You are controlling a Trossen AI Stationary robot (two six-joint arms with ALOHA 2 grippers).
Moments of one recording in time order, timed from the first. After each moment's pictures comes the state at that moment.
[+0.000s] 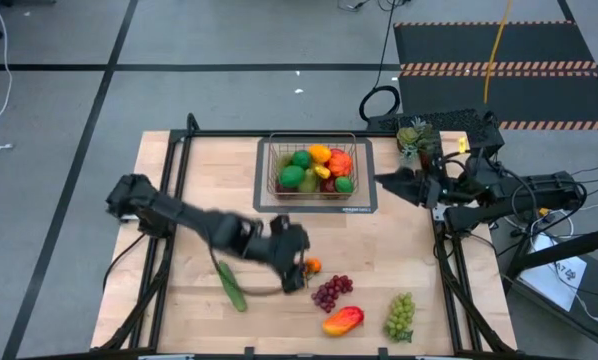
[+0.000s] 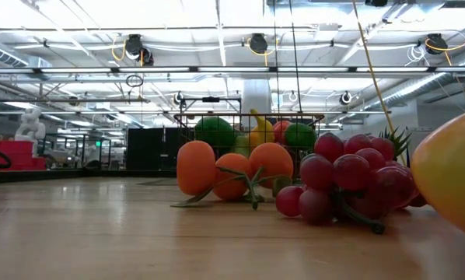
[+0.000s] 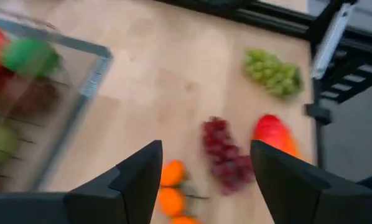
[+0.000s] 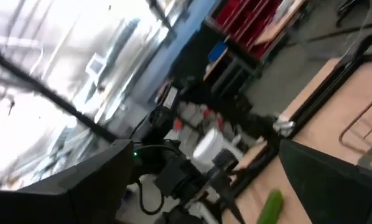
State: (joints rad) left arm -0.37 1.76 1.68 -0.70 -0.31 -0.53; right arm 0.12 0.65 0.74 0.04 0.17 0.94
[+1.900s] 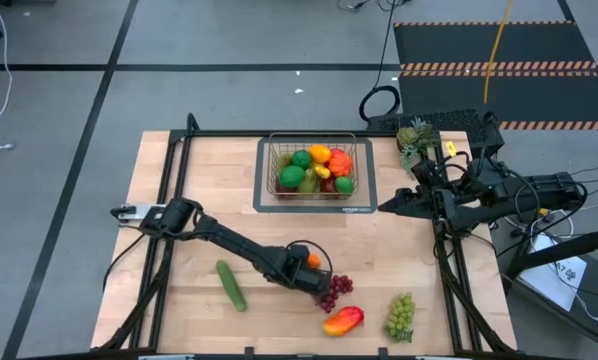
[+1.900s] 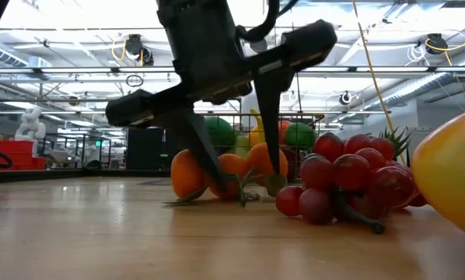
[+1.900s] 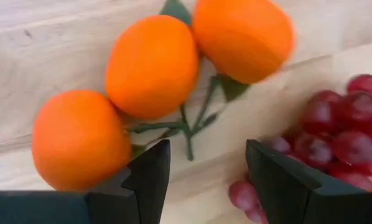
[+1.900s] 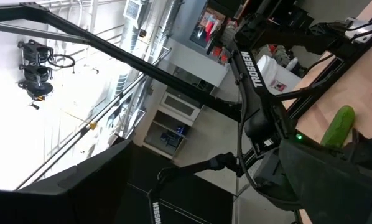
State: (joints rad) left arm -0.37 2.19 1.68 -0.72 -0.13 -1.73; right arm 0.12 0.63 0.74 0.01 -0.19 1.14
